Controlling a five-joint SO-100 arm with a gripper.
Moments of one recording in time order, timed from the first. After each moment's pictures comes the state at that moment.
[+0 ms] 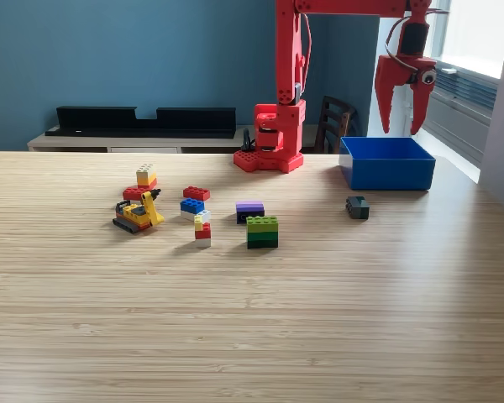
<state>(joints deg) -67.0 94.7 90.1 88.7 -10.6</state>
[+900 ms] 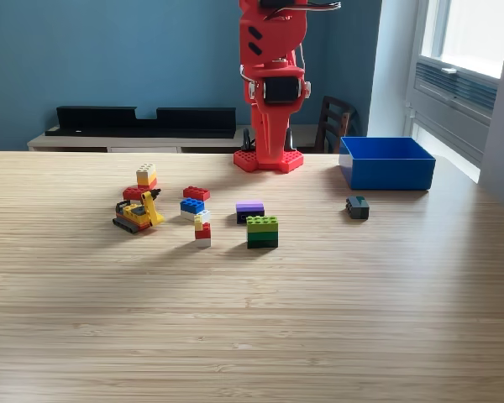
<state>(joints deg) -0.4 94.7 87.5 85.7 -5.4</state>
